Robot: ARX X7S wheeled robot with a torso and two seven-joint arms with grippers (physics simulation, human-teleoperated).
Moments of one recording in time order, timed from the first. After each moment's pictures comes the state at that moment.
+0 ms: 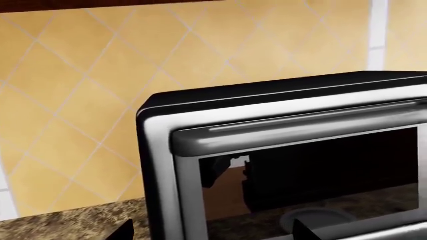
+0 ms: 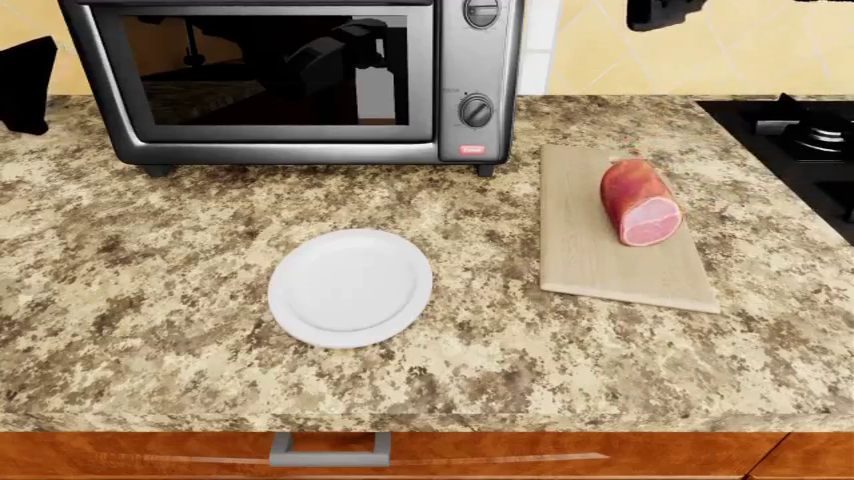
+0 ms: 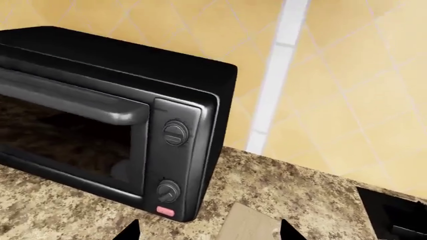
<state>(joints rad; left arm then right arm) -1.14 -0.78 -0.07 -0.16 -0.44 -0.91 0.53 2.00 0.72 -0.84 0.18 1.92 1.25 0.78</state>
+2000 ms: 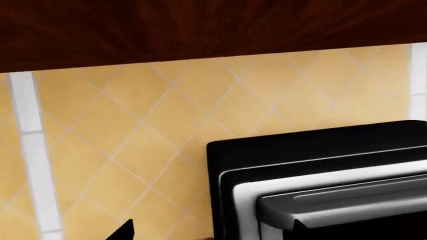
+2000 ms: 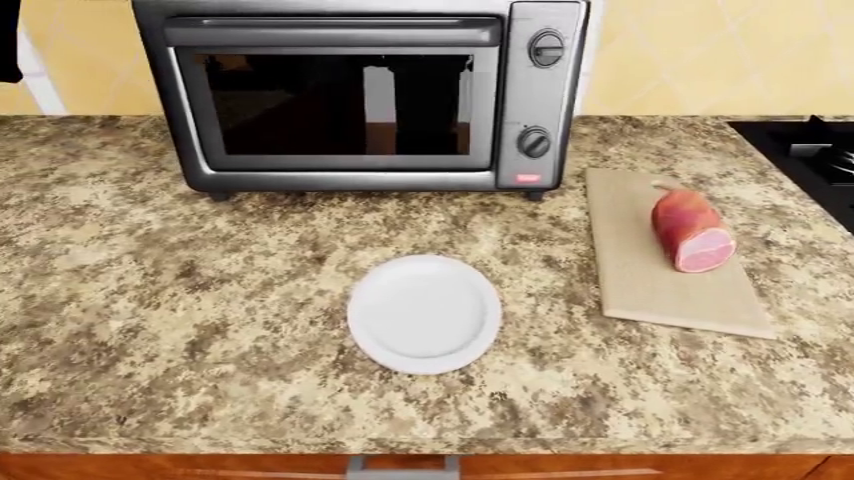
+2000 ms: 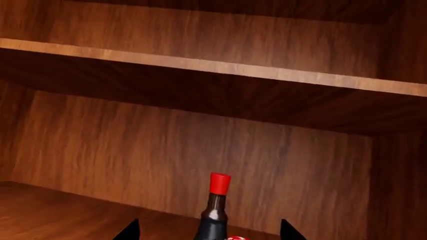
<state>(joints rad) -1.27 -0.75 -0.03 -0.33 -0.38 -0.76 0.53 2.36 0.01 -0.02 1.04 -0.10 0.81 -0.26</state>
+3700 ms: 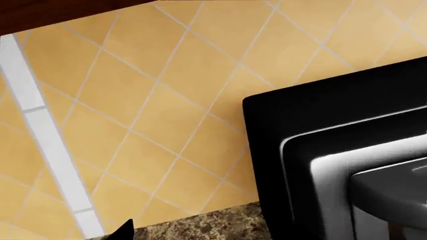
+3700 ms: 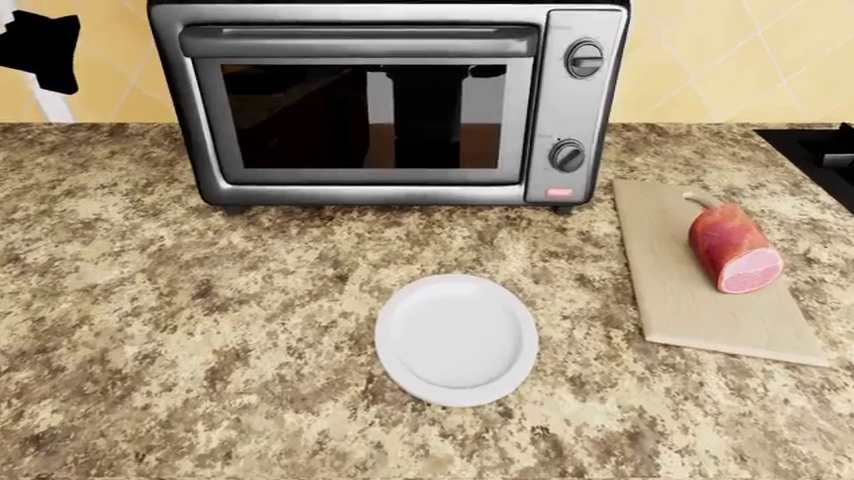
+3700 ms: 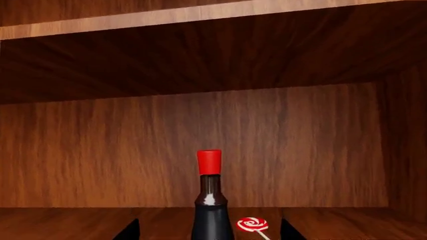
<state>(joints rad) -1.55 -0.63 0.26 -0.91 -0.14 -0.48 0.60 2.36 0.08 0.01 1.20 0.06 0.73 -0.13</state>
